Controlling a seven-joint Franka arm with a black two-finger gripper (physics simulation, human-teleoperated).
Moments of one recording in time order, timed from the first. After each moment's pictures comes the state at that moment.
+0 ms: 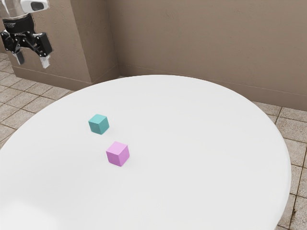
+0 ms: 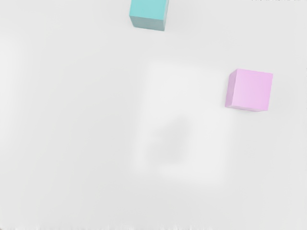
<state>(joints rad) -0.26 -0.15 0.43 -1.56 0.12 1.46 0.04</state>
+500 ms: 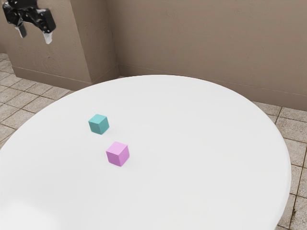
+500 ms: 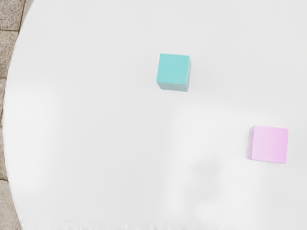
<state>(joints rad) -0.31 -0.04 0.46 -1.30 0.17 1.43 0.07</state>
